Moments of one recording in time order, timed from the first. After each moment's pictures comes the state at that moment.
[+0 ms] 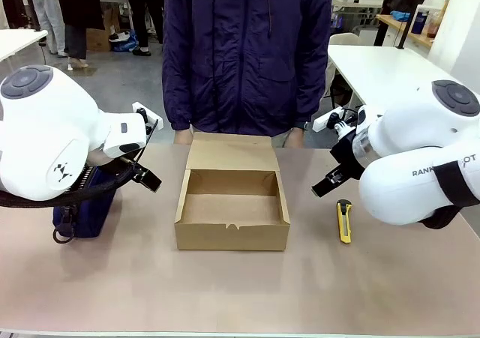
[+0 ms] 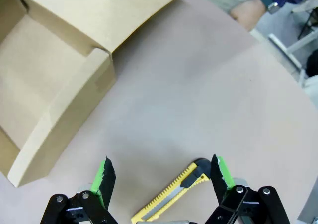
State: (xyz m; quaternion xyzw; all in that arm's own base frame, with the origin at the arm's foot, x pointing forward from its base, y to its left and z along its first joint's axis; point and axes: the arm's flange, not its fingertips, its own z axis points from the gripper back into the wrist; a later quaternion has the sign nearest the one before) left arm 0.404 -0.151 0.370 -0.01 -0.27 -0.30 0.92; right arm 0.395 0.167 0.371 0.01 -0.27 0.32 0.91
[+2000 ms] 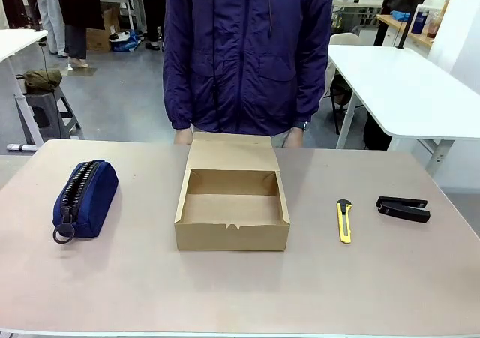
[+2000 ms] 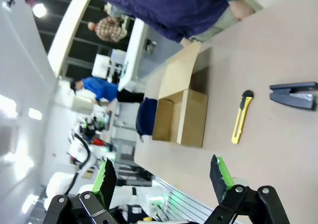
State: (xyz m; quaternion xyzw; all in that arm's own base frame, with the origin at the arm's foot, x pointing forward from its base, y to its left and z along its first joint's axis) left arm 0.306 0.159 0.468 -0.61 -0.30 0.05 0.73; right arm 0.252 -0.179 0.477 0.54 -0.27 -0.08 0.79
